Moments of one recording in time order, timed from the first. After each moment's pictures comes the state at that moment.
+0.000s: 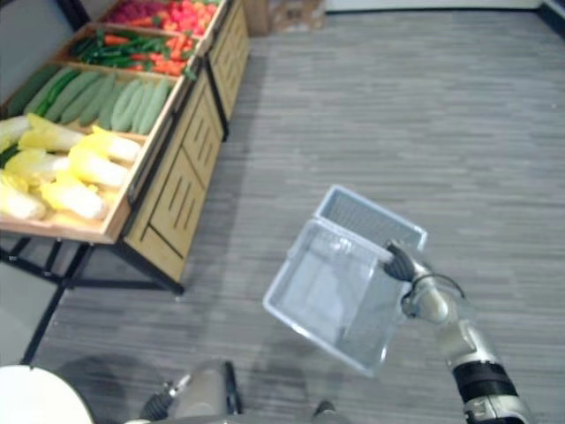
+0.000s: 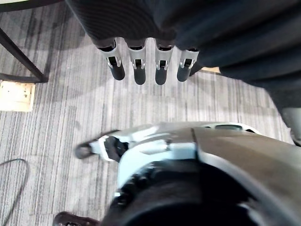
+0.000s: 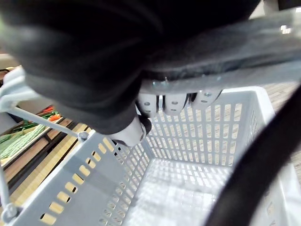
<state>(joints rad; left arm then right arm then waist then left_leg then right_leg) 0.15 0.12 0.09 1.11 0.09 -0.18 0.02 -0.11 -0.65 0.02 0.38 -0.51 -0.21 0.04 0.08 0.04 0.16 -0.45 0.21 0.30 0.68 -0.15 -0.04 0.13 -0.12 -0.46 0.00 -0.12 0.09</state>
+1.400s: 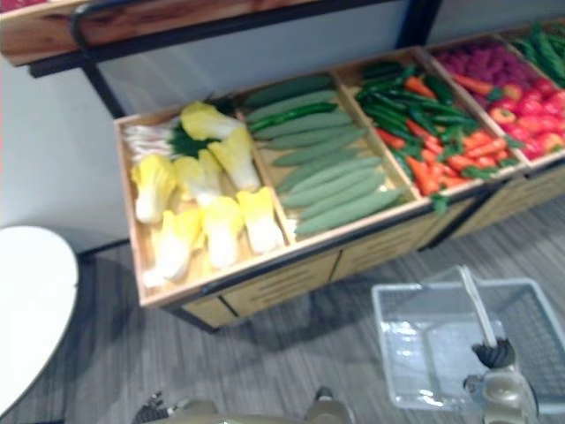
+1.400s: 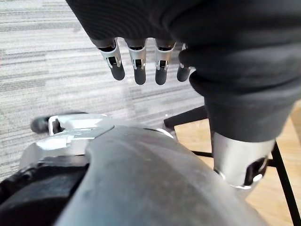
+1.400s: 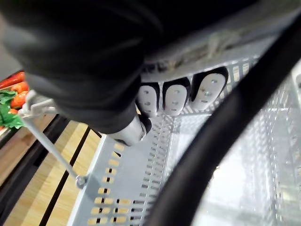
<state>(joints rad) 0.19 0.08 0.22 1.06 0.08 -0.15 0.06 0.02 -0.51 -0.61 0.94 -0.39 -0.11 -0.06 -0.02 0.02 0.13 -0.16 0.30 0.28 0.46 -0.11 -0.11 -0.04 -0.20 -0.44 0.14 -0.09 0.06</state>
